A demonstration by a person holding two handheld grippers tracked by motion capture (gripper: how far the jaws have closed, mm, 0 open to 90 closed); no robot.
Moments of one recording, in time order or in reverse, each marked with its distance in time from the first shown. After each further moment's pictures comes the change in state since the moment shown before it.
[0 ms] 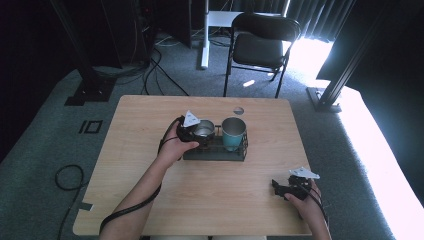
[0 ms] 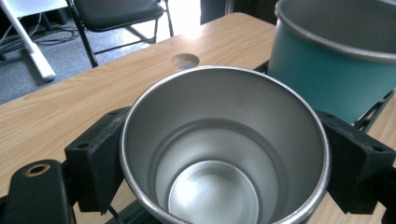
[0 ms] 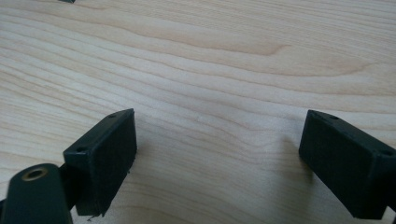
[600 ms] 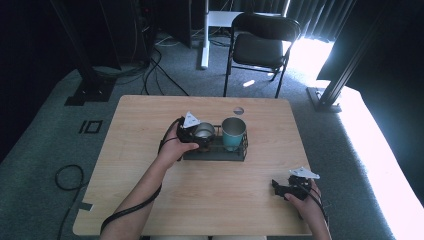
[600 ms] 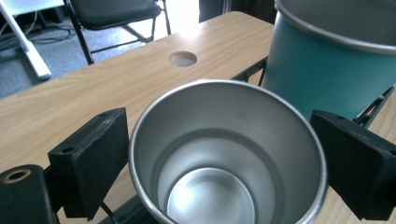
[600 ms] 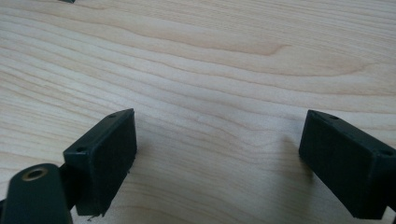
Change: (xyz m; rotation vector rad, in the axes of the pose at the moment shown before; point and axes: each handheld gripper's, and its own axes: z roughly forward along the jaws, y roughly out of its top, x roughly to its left) left arm 0.000 -0.001 -0.001 -0.014 -0.010 -0.015; right arm 0.000 0.000 0.000 0.000 0.000 0.000
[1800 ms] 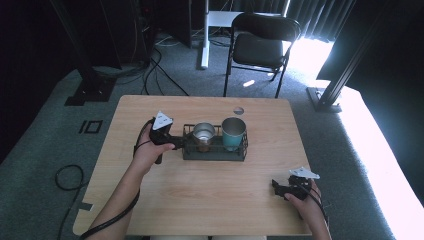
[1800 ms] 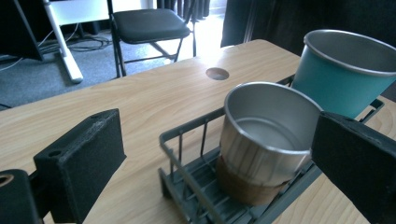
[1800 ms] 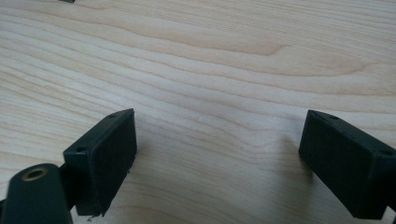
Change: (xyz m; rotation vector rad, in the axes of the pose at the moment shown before) left arm 0.033 -0.016 -0.071 -0.087 0.082 -0.095; right arm 0.000 0.000 0.000 0.000 0.000 0.001
